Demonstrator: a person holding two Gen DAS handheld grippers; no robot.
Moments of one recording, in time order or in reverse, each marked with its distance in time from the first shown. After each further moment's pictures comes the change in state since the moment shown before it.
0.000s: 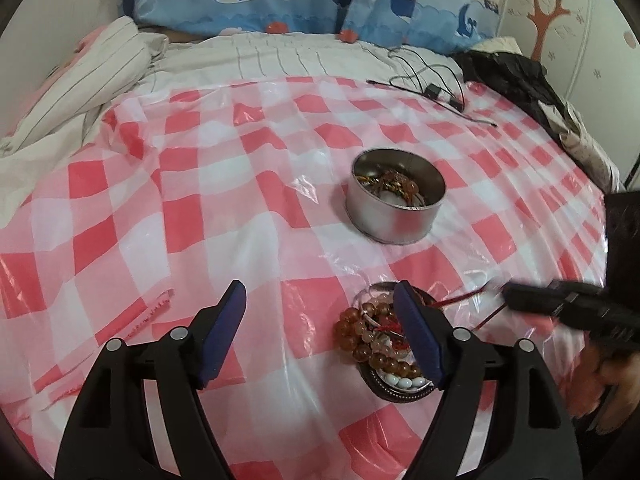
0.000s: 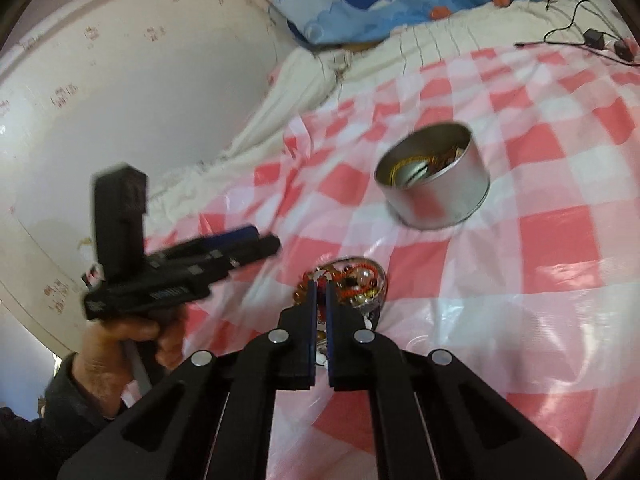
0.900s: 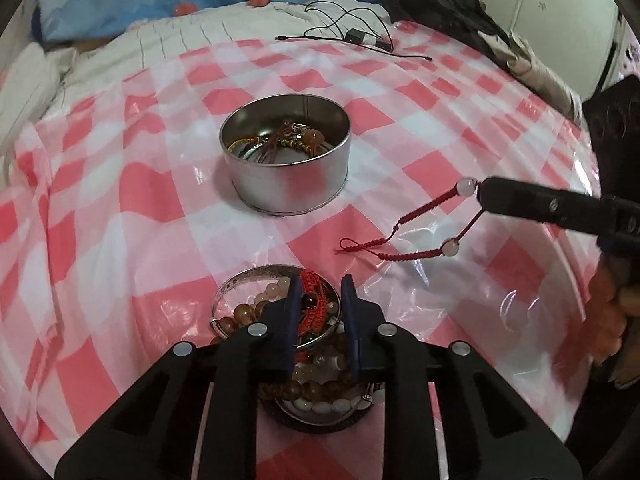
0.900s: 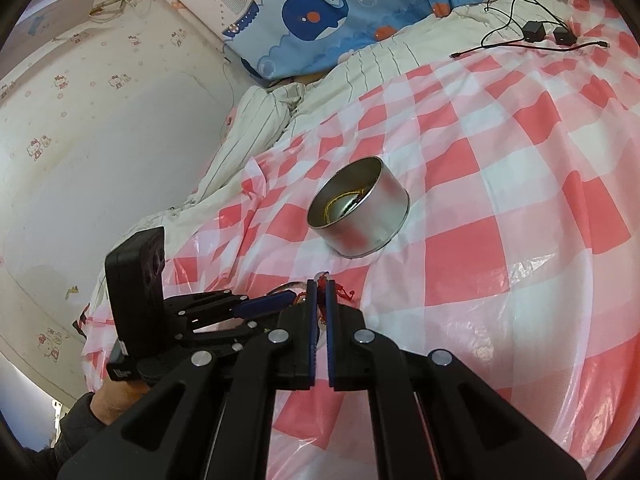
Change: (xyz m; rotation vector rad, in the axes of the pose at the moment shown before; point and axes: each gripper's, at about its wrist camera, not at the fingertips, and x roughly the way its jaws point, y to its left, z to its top) left arm 0.046 -0.059 -0.003 0.180 0.115 -0.159; right arm -0.029 -0.039 0.009 0.115 -0.065 -0.096
